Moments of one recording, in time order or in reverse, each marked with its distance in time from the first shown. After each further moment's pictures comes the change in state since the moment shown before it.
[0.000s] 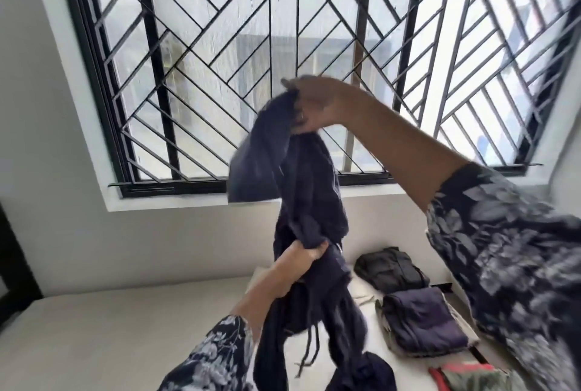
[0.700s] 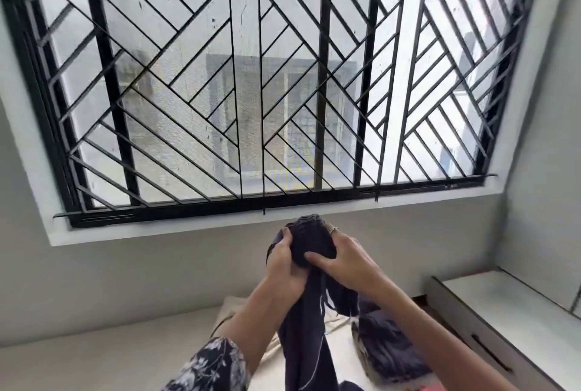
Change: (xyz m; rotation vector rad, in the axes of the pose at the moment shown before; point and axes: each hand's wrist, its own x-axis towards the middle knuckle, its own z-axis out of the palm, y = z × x) left_hand 0.038 0.061 0.061 -1.040 0.086 -0.079; right_hand -0.064 0.229 -0.070 -0.678 0.411 -0.186
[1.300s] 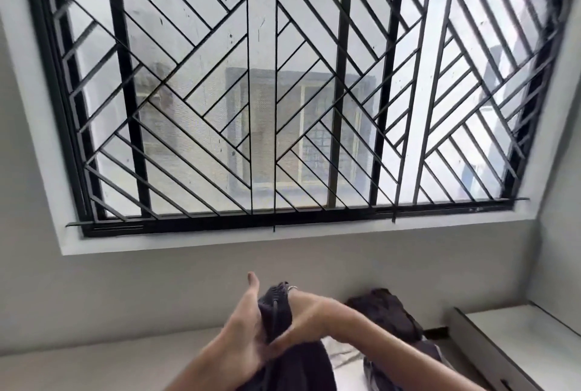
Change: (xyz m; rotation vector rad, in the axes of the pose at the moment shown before) left_hand -0.008 0.037 -0.062 0.556 -0.016 -0.282; right_hand 0.047 -0.005 0.059 -0.091 -0.687 0.076
